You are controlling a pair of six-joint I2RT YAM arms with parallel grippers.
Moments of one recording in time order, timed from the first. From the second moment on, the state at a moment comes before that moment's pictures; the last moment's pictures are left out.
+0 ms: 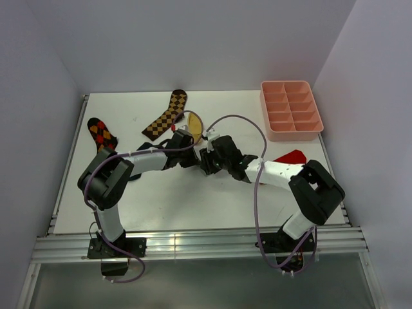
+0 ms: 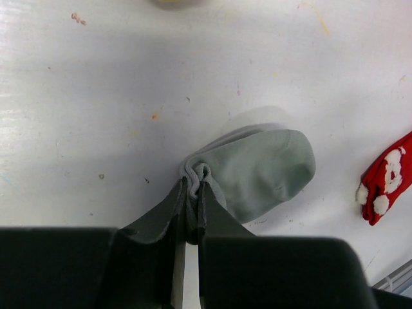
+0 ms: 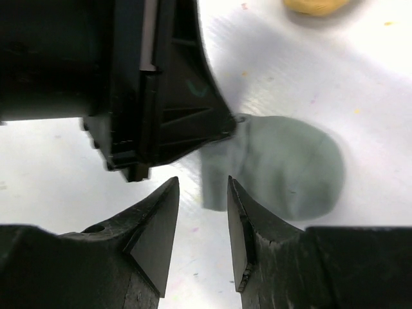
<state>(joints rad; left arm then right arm) -0.65 1.83 1.03 -0.01 0.02 -0.86 0.71 1.57 0.83 0.10 -0.09 0.22</state>
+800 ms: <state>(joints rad) -0.65 1.85 1.05 -0.06 0.02 -0.87 0.80 1.67 0.82 0.18 0.06 0.15</state>
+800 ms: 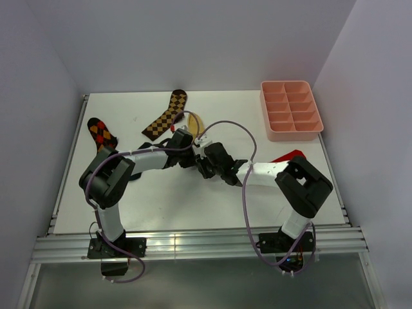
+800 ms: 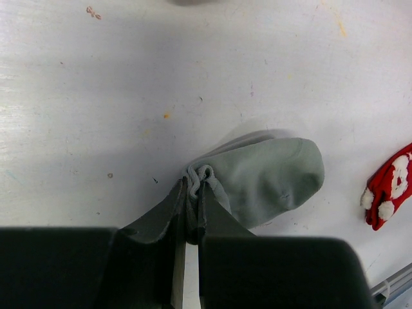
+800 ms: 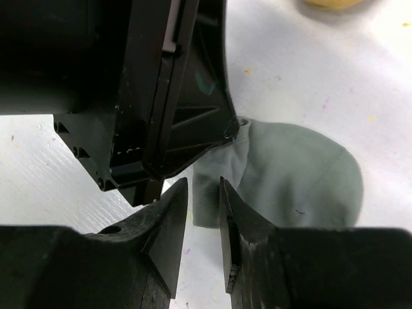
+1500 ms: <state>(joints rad) -0.65 1.86 1.06 -0.05 0.02 -0.89 0.80 1.50 0.68 0.28 0.06 0.15</state>
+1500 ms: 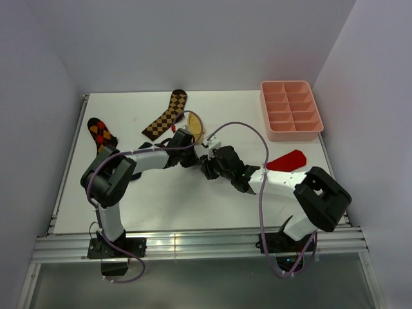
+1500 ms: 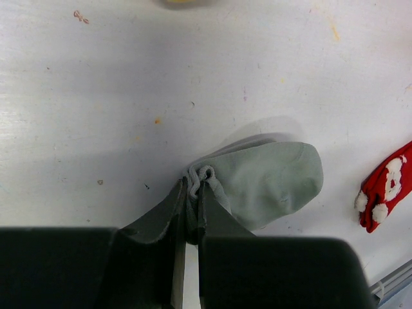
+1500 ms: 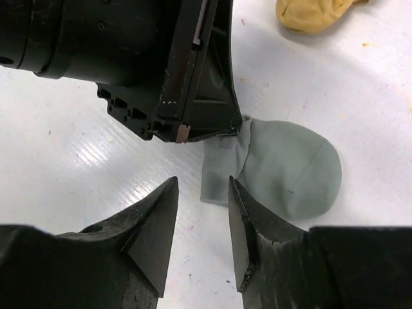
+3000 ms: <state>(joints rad) -0.60 1.84 1.03 0.02 0.10 -0.92 0.77 1.71 0.81 0.16 0.03 0.16</state>
